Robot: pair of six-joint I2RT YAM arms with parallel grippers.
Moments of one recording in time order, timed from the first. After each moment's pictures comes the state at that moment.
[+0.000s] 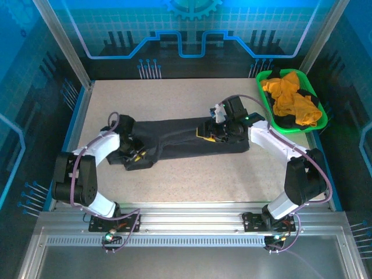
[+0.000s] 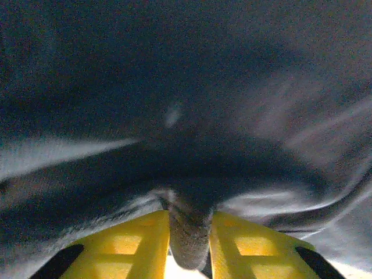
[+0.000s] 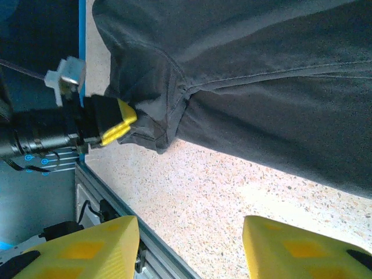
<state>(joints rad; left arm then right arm) -0.09 1.53 0.87 -0.71 0.20 -0.84 0.43 1.57 1.19 -0.56 -0.63 0.59</state>
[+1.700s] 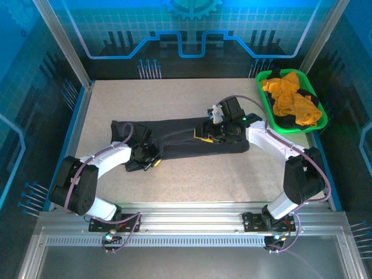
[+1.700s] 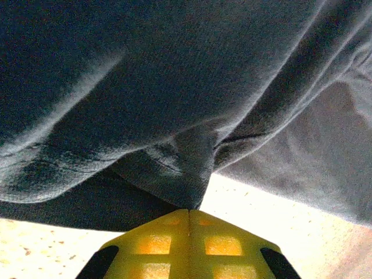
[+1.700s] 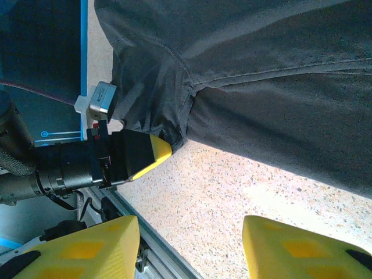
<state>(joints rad) -0.33 1.47 0.76 -0.51 0.28 -1.14 0.45 1.58 1.19 -0.54 -0.63 0.61</state>
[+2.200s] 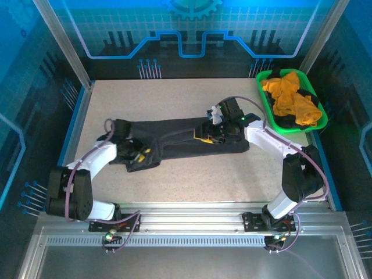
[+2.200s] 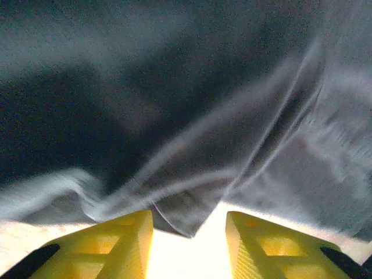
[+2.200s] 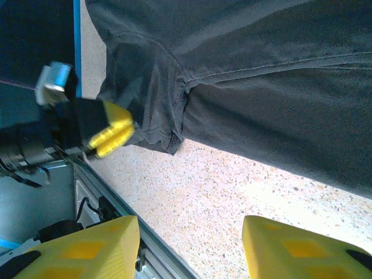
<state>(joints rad) -0.04 1.38 0.77 -0.54 0.33 -0.97 0.45 1.61 1.19 -0.54 -0.64 0.60</state>
